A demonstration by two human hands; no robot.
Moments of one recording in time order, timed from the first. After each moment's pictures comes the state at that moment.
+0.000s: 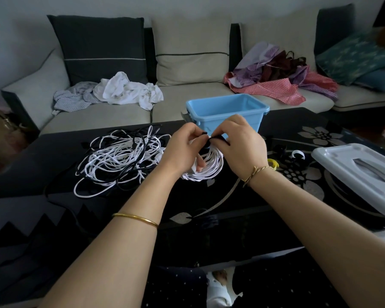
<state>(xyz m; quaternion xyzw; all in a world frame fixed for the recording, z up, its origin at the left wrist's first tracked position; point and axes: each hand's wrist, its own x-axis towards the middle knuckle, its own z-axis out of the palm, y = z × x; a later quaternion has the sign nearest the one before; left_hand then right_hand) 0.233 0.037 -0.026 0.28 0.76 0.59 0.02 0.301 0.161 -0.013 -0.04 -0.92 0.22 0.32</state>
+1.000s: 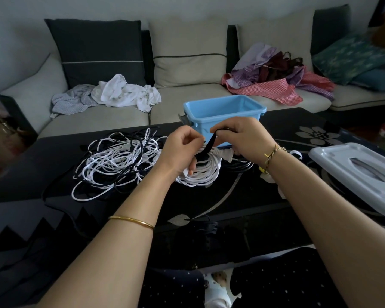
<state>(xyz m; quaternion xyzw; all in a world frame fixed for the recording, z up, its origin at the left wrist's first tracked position) 0.238 0.035 -0.021 0.25 0.75 0.61 0.04 0.305 0.182 0.010 -0.01 -0.88 0.44 0.18</state>
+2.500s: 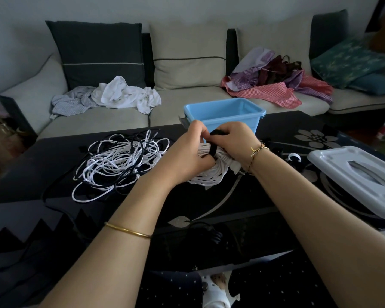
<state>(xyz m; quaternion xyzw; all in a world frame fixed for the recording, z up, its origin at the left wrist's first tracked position) 0.249 0.029 -0.008 0.40 0.83 0.38 -0.05 0.284 0.167 0.007 -0.09 -0.86 0.46 0.18</state>
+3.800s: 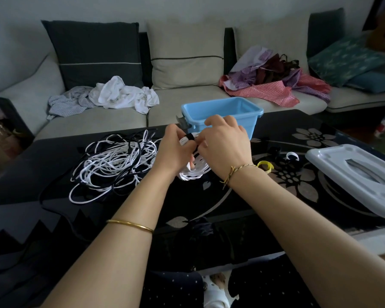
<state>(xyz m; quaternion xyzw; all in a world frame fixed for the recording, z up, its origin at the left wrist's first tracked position) 0.238 0.037 -0.013 0.20 0.81 0.54 -0.03 0.300 0.138 0.005 -0.07 -0.96 0.06 0.26</state>
